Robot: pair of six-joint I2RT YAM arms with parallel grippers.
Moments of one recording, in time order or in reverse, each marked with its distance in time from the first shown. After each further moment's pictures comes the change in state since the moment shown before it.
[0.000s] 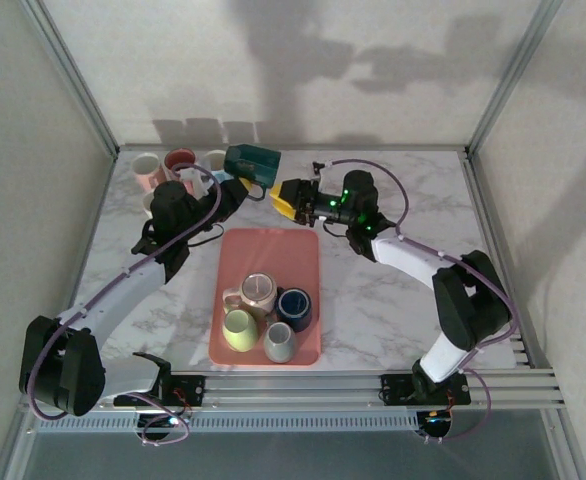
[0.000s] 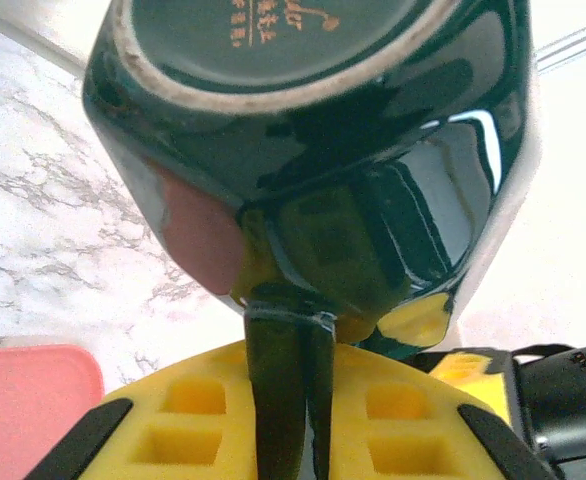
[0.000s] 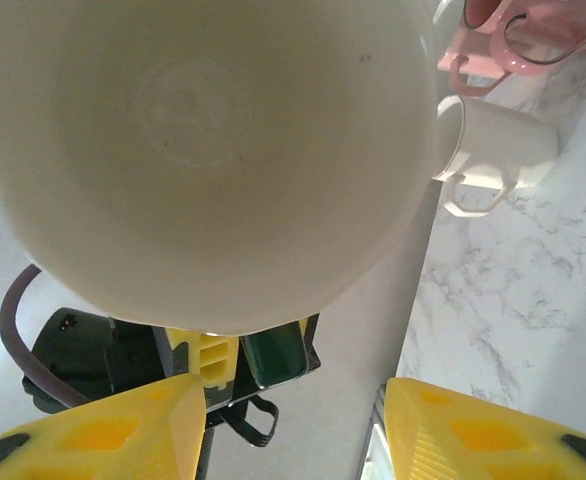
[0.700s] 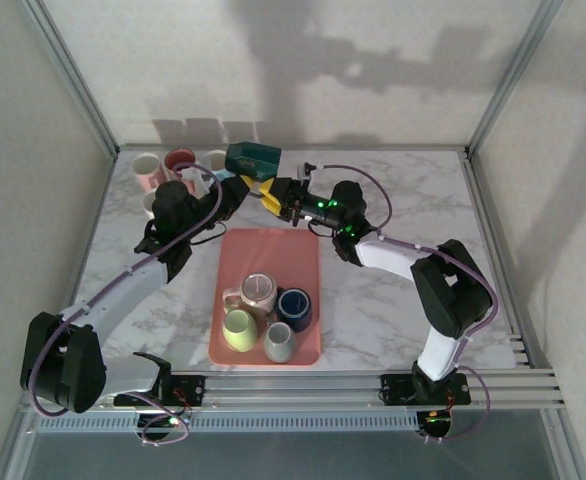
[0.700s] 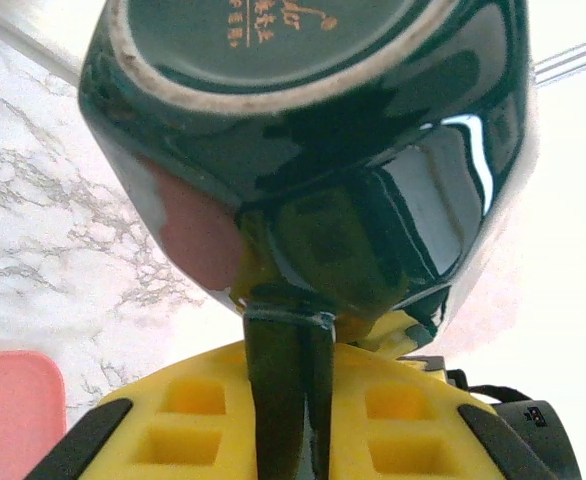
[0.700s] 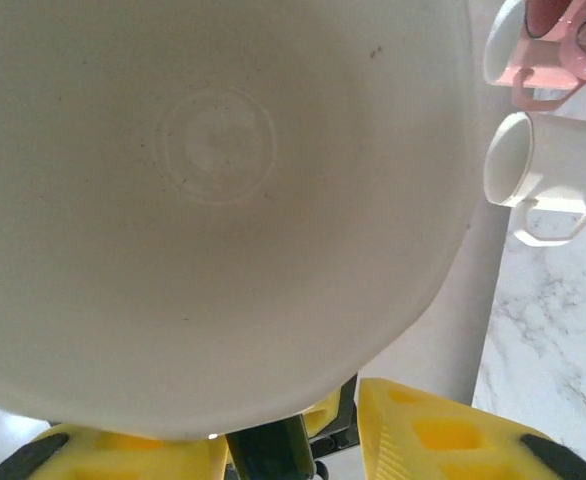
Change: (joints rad) left arm -0.013 0.016 -0.002 0.058 -0.008 -0.065; right arm 0.063 0.112 -0.005 0.305 0.126 0.207
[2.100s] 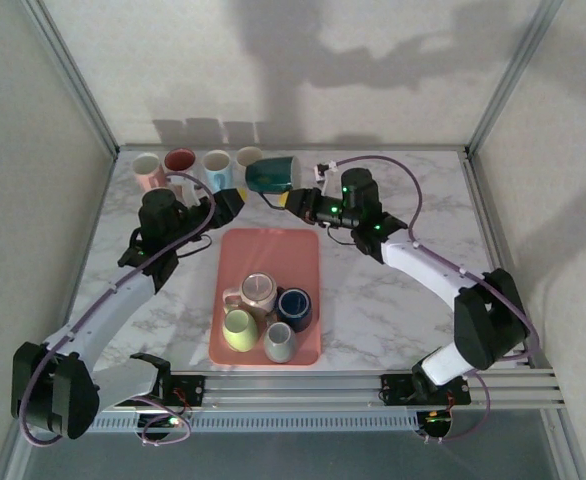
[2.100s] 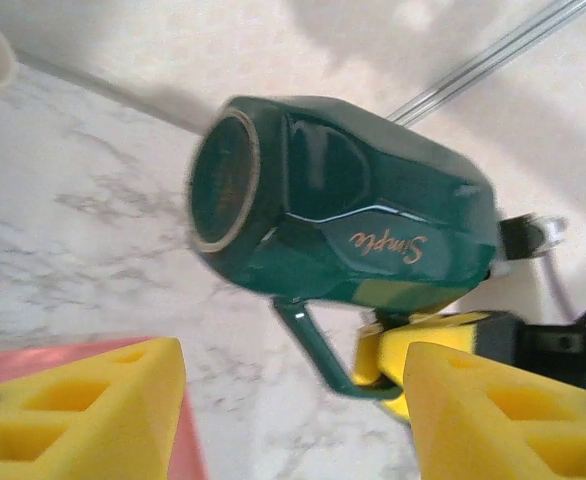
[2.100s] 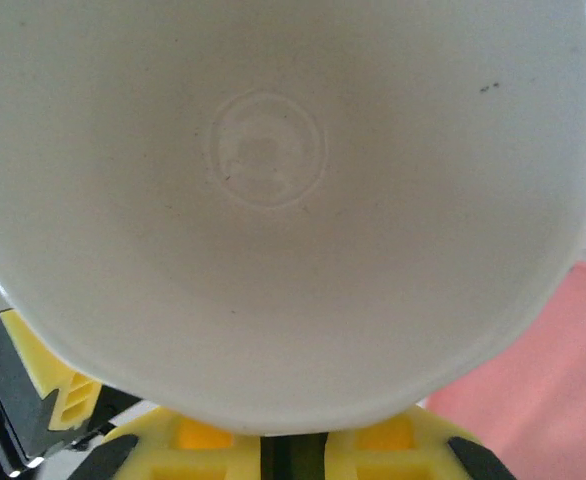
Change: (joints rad) left arm 0.066 -0.142 -0.043 -0.245 0.023 0.356; right arm -0.045 -0.259 0.052 -0.789 0.100 -0.656
